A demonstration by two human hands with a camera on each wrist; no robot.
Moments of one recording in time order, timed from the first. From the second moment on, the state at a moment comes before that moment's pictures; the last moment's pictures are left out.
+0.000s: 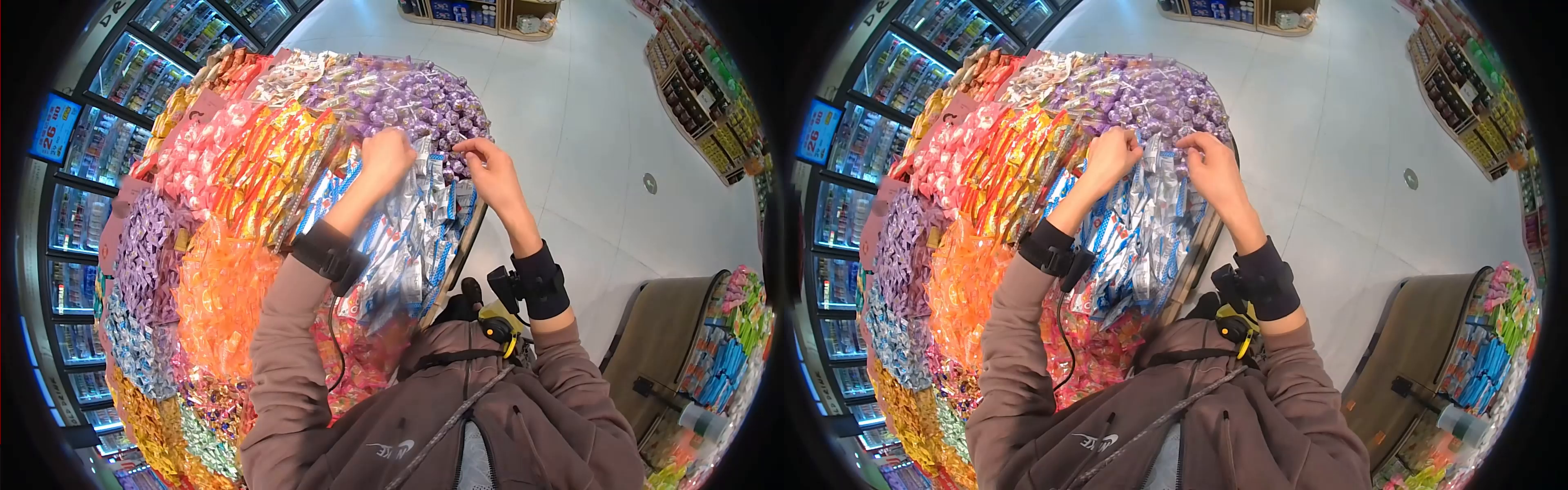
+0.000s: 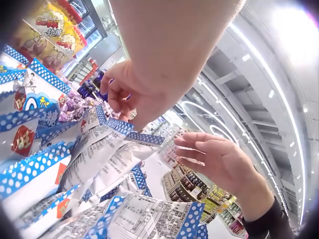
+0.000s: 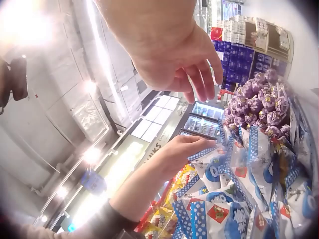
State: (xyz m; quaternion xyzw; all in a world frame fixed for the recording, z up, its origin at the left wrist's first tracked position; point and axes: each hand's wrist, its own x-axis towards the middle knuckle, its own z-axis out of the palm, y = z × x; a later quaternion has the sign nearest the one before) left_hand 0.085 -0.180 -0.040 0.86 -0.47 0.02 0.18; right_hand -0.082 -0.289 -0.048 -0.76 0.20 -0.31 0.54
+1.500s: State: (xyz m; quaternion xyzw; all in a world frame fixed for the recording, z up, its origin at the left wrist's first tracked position) left_hand 0.067 -0.037 0.006 0.66 -0.17 -0.22 0.70; right_hand -0.035 -0.205 -0.019 -0.64 0.10 -0.10 0.75
